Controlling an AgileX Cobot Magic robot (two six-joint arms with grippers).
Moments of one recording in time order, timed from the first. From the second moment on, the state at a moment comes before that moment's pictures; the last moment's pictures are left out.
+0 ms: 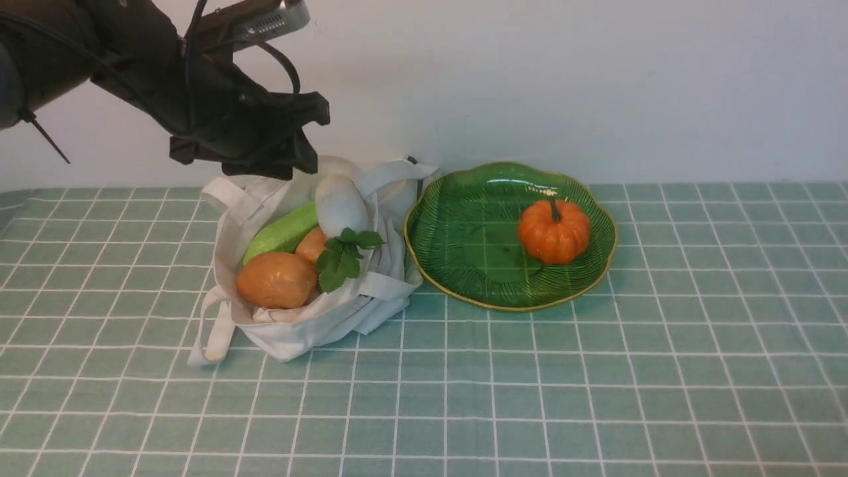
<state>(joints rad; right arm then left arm) 0.05 -0.01 0.02 0.04 0.37 0.01 -0.15 1.84 -1.57 -0.45 0.79 0.01</state>
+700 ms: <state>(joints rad) 0.05 -0.01 0.02 0.04 0.37 0.01 -0.15 2.05 -1.57 -0.58 0.65 0.01</state>
